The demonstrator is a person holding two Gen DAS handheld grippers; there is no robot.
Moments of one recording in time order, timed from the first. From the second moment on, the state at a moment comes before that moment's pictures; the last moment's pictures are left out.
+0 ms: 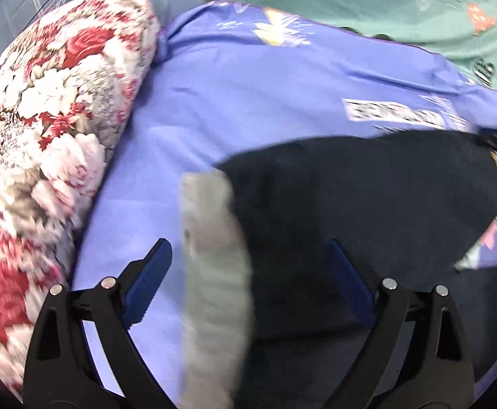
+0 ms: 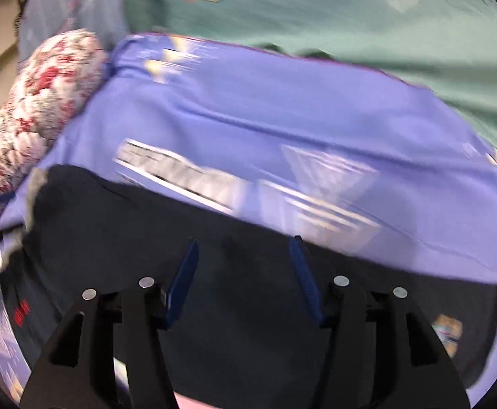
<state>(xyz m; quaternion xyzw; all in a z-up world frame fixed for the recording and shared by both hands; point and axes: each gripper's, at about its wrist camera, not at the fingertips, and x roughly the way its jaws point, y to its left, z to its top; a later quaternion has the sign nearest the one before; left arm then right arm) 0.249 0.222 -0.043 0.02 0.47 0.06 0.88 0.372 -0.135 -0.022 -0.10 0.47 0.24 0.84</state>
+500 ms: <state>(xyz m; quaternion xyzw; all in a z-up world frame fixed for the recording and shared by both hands) 0.305 0.269 -0.068 -0.06 0.52 -0.04 0.85 0.356 -0.213 -0.035 -0.06 0.47 0.22 0.85</state>
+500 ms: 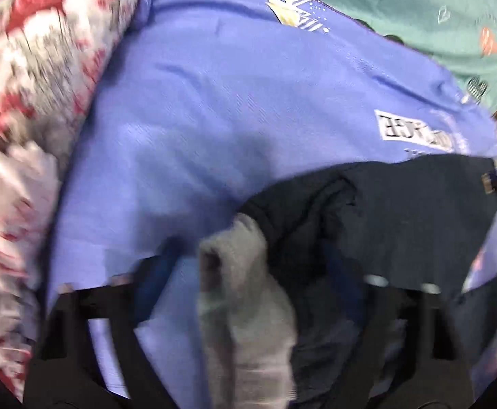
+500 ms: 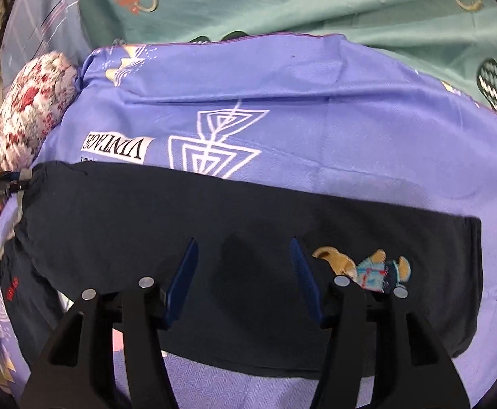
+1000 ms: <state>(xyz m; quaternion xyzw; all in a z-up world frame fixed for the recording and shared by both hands) 0.202 0.233 0.024 -0.07 0.41 -0.18 0.89 0.403 -0.137 -0.049 -0.20 0.48 0.29 0.80</state>
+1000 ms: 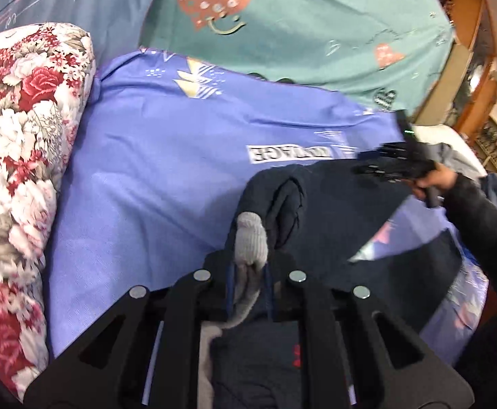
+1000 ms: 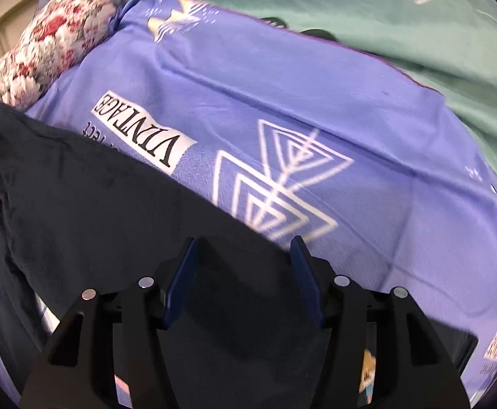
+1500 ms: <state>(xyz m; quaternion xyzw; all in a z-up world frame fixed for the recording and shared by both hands) 0.203 0.234 0.012 -0.09 0.42 -0.16 0.89 0.406 -0.123 -0.046 -0.23 0.51 0.34 0.76</state>
